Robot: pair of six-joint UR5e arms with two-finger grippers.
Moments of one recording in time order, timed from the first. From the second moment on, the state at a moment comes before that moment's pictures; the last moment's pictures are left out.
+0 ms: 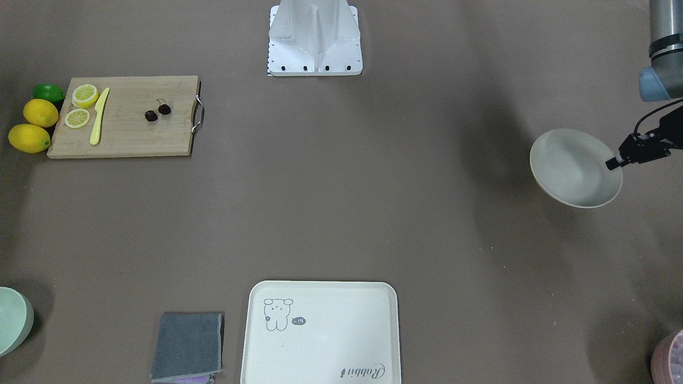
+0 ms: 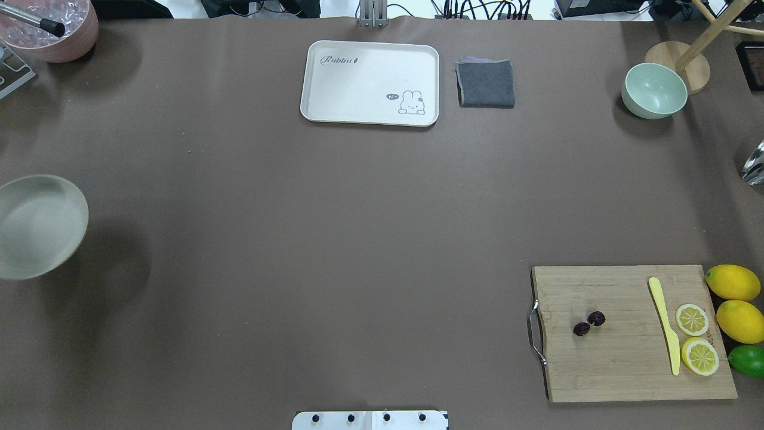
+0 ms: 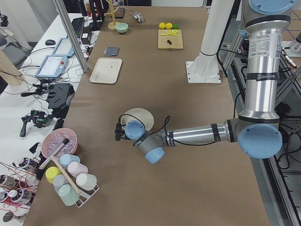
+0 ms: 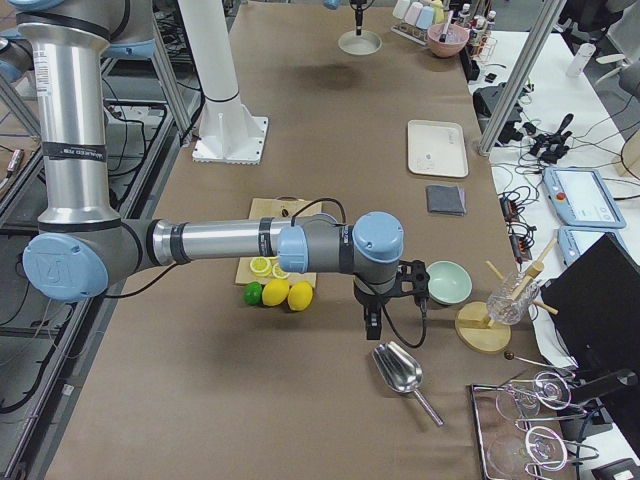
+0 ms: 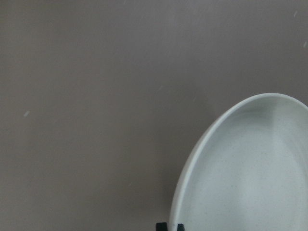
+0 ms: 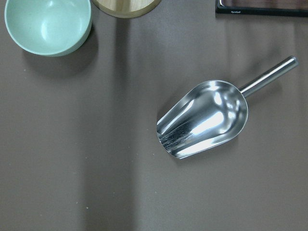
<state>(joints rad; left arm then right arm) -1.26 -1.61 -1.36 -2.60 -2.58 -0.93 1.61 -1.57 1.69 -1.60 2.36 -0.02</state>
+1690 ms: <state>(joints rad) -0.47 -2.02 -1.65 -2.22 -1.80 -1.70 1.47 -1.50 1.79 -1.60 2.39 0.21</state>
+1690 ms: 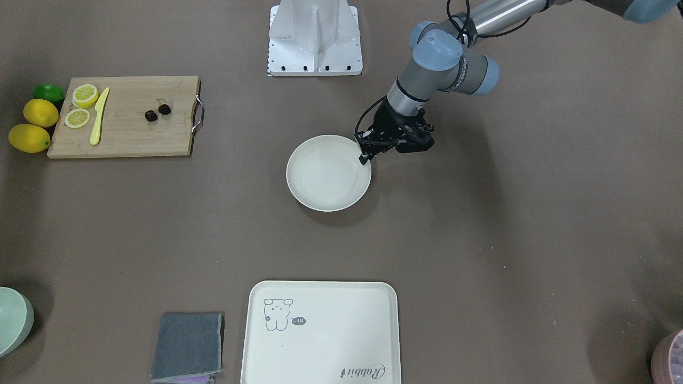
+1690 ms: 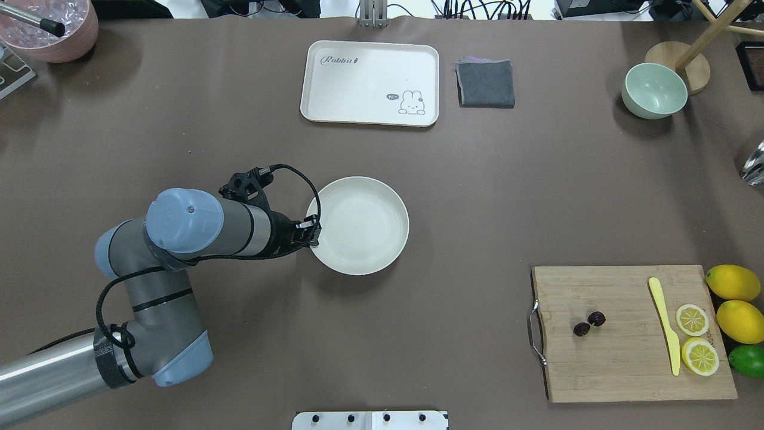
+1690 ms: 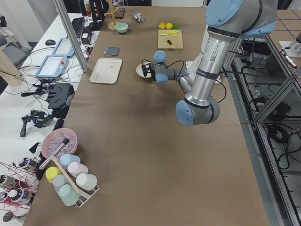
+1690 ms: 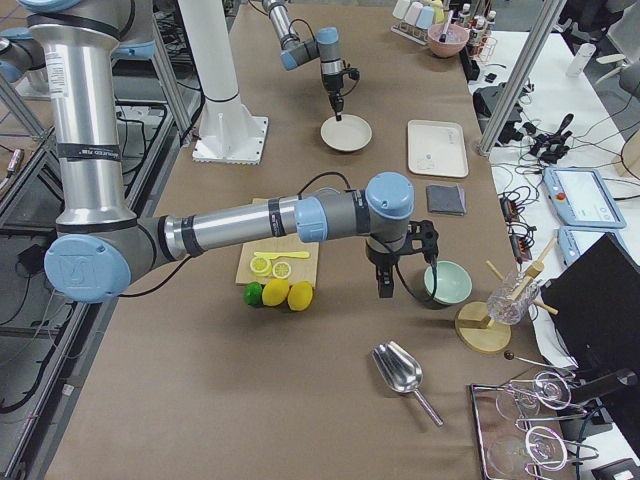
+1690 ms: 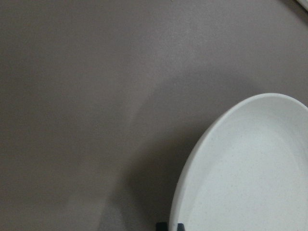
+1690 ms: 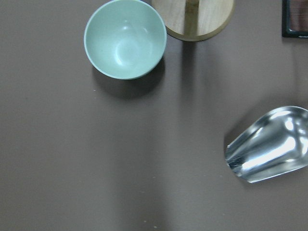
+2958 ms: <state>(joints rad) -0.67 -2.00 -1.65 -2.17 -1.89 -1.41 0.85 -1.50 2.00 -1.33 2.07 1.07</state>
